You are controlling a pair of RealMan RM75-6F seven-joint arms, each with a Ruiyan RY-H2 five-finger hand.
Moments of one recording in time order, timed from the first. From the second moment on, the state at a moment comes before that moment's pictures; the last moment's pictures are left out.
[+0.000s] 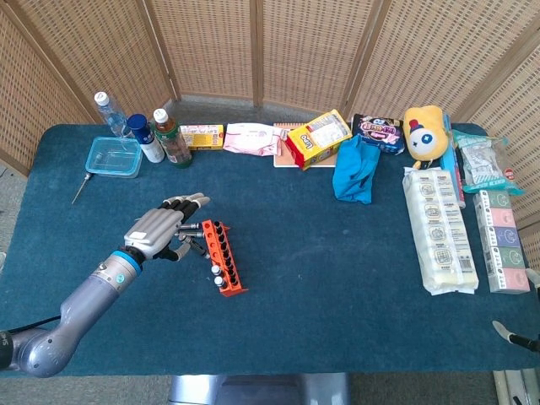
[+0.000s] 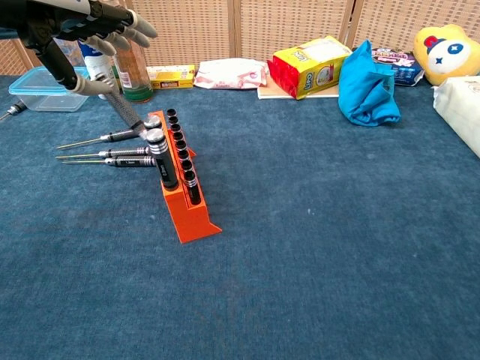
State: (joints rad) left arm -0.94 -0.99 -0.14 -2.06 0.69 0.84 0.23; right arm -0.07 -1.13 0.10 -1.51 -1.34 1.47 0.16
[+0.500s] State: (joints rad) left arm -0.89 -0.92 -0.14 -2.06 0.76 0.76 0.12; right arm -0.07 -1.13 0.10 -1.52 -1.34 1.47 0.15
